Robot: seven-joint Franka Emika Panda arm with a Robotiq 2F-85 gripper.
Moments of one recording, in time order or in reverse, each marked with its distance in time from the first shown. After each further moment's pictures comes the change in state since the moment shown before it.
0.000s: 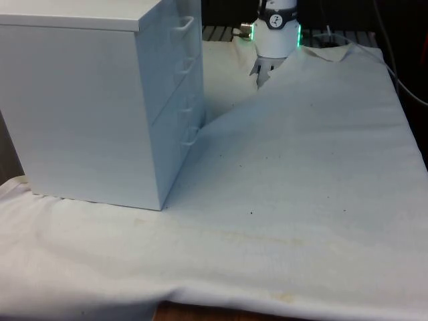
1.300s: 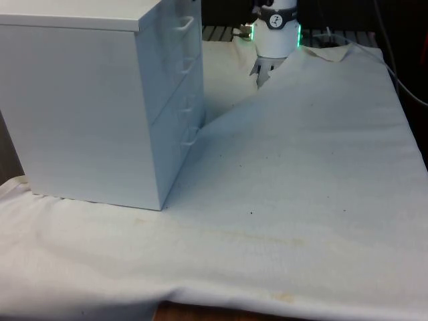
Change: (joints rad) arm 0.017 0.033 0.038 -0.011 -0.292 0.017 0.206
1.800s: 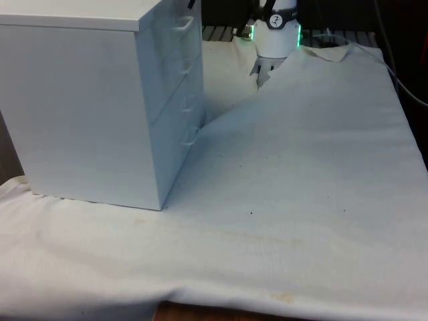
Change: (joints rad) arm -0.003 0.050 0.004 -0.009 -0.063 0.019 0.062
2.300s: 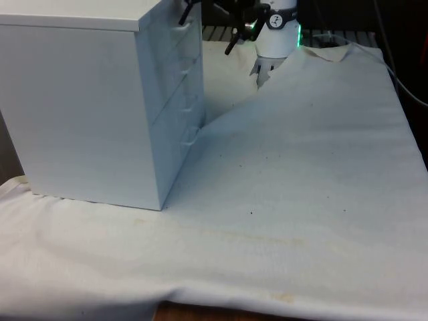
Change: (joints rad) arm -0.005 0.079 -0.028 -0.007 -0.003 0.083 0.028
